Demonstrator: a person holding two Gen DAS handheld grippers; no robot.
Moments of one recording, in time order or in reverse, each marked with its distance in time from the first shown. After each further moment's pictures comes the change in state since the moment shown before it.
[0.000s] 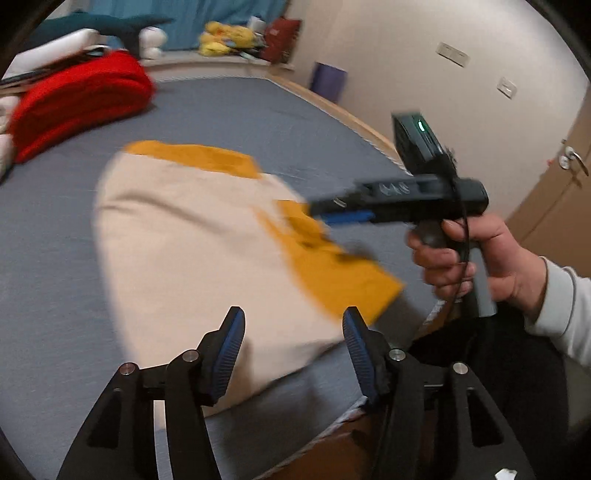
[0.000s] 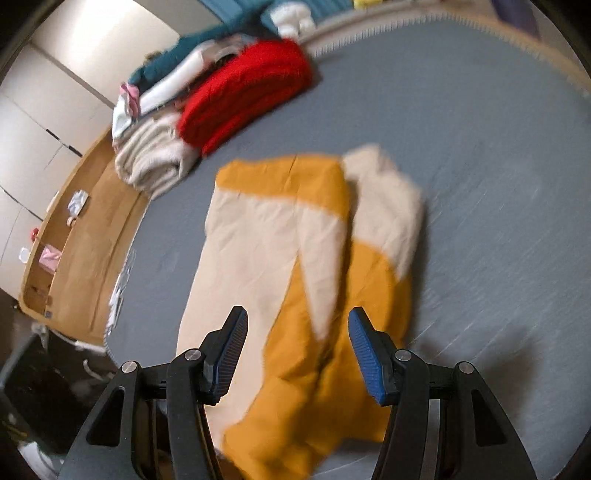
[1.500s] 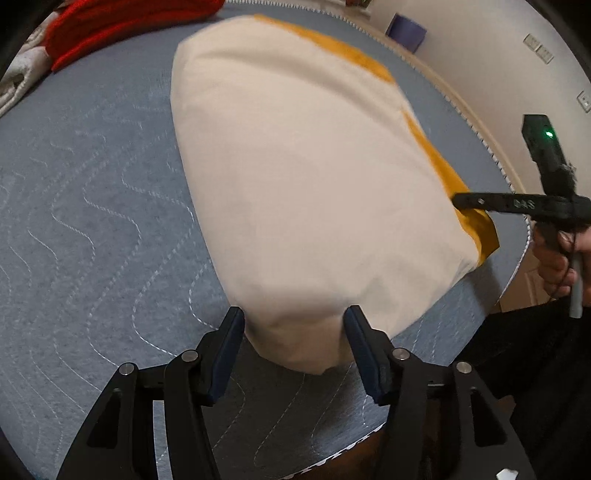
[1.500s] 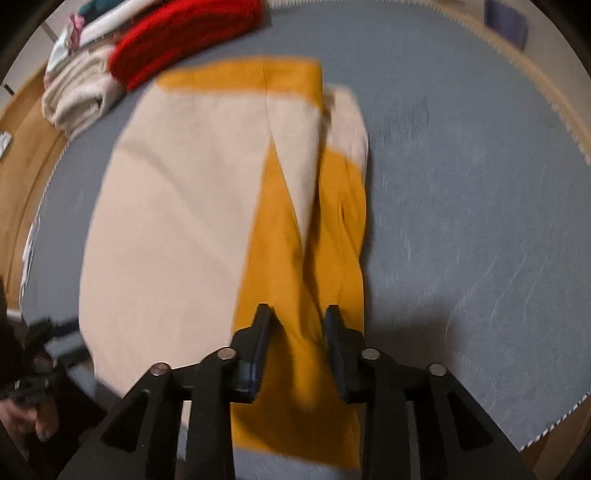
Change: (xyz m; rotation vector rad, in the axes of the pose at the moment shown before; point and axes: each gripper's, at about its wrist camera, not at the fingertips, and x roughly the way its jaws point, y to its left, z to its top) left arm 0.085 0.025 -0.060 -0.181 0.255 0.095; right arm 0.044 -0.028 -0.032 -0.074 0.198 -0.378
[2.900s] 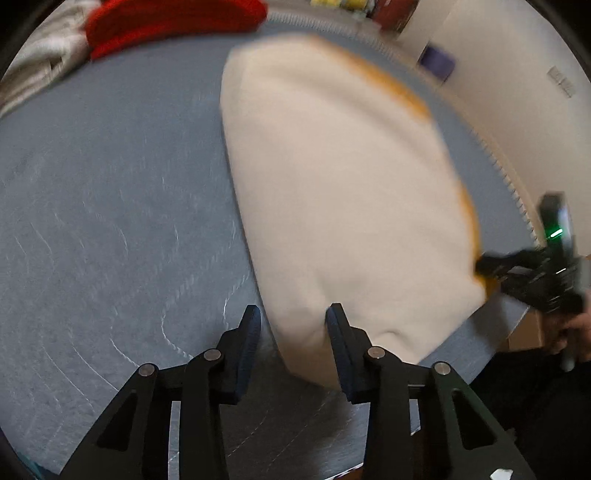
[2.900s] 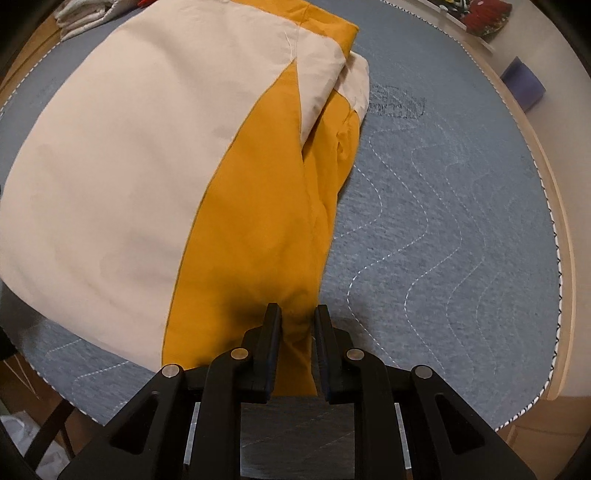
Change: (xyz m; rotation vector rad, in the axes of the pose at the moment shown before) left arm 0.013 0.026 0.000 -0.134 -0.069 0.038; right arm 0.026 0.031 -0.048 -0.253 0.051 -0.342
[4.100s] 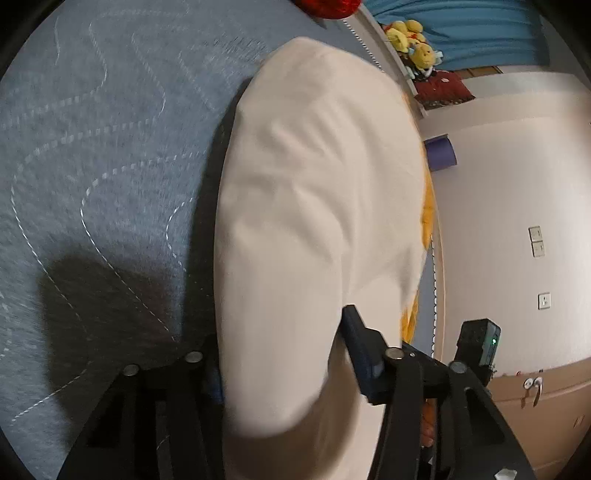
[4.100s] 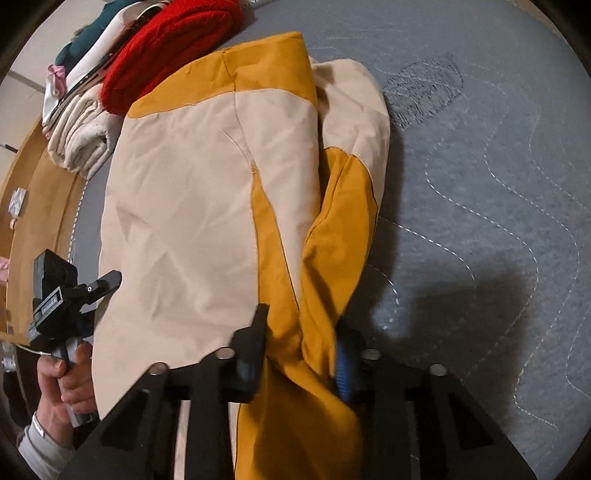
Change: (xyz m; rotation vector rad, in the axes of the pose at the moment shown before) left arm 0.065 0.076 0.103 -0.439 -0.002 -0.456; right arm 0.050 -0.067 0.081 0.412 -0.074 0.542
